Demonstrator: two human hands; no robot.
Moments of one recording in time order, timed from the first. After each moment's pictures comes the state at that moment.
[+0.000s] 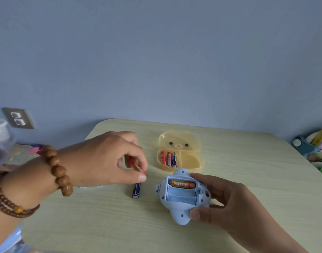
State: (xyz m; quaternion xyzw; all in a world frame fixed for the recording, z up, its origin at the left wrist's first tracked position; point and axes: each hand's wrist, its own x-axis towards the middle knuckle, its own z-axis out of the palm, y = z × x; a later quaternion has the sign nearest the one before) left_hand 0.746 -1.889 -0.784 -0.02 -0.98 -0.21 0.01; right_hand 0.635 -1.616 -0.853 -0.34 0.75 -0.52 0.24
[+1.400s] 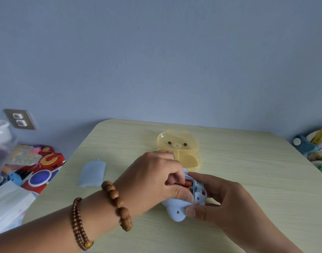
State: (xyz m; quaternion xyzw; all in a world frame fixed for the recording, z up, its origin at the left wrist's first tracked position) left_hand 0.714 -1.814 -0.830 -0.04 -0.94 -0.29 0.16; right_hand 0.636 -1.616 -0.856 -0.30 0.76 -0.52 0.24
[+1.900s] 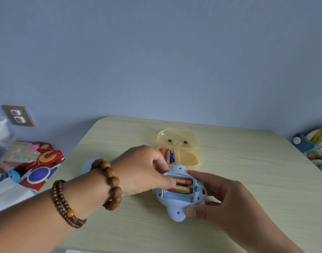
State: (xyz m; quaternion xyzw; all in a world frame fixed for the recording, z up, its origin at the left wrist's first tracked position) left_hand 0.712 -1.832 -0.819 0.17 -0.92 -0.35 0.00; right_hand 0.639 -1.618 -0.855 -0.29 0.78 -0.51 0.23
